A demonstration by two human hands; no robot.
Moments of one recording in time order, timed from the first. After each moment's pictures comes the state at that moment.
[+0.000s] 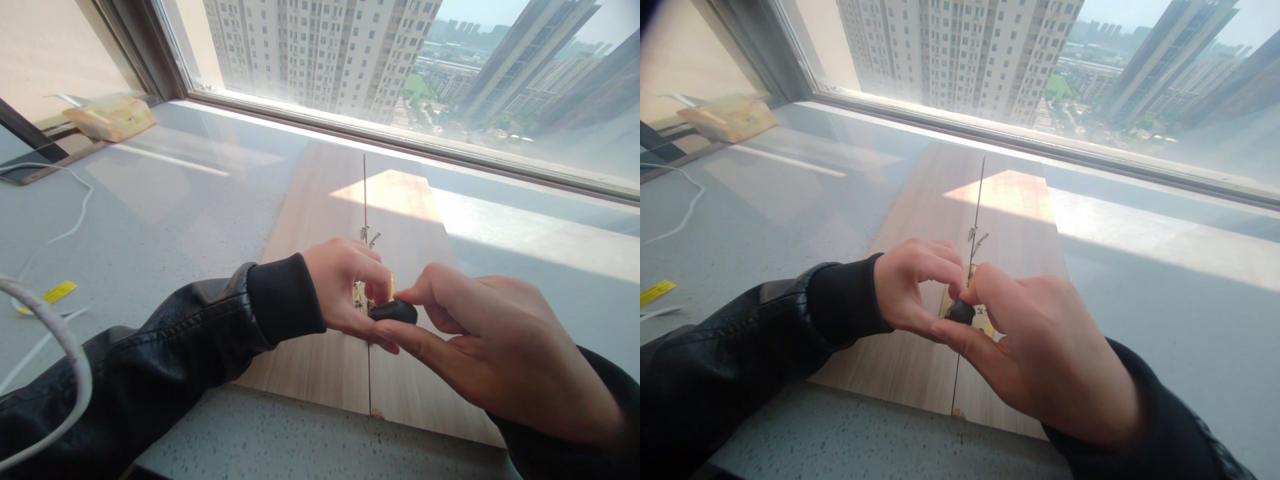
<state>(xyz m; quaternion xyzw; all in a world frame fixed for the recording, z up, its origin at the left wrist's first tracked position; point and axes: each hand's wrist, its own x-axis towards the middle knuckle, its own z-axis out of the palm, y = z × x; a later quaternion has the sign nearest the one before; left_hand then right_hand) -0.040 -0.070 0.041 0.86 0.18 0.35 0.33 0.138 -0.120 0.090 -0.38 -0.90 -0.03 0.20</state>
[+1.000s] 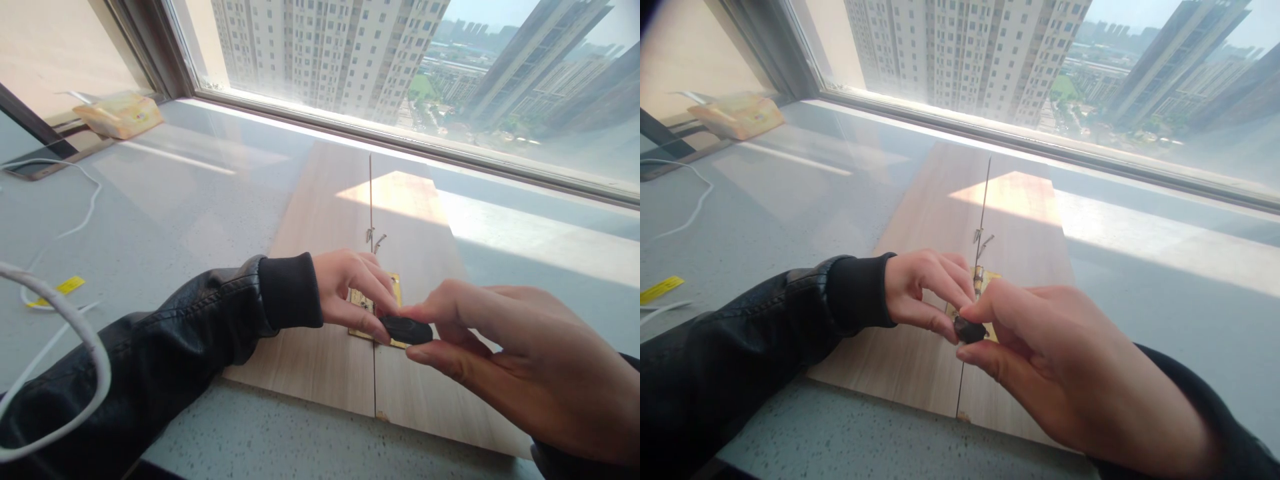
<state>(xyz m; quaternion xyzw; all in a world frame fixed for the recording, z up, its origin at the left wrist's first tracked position) -0.040 -0.060 0.023 0.83 0.03 0.34 0.43 0.153 -0.124 0.101 -0.33 -0.92 0.15 0.15</state>
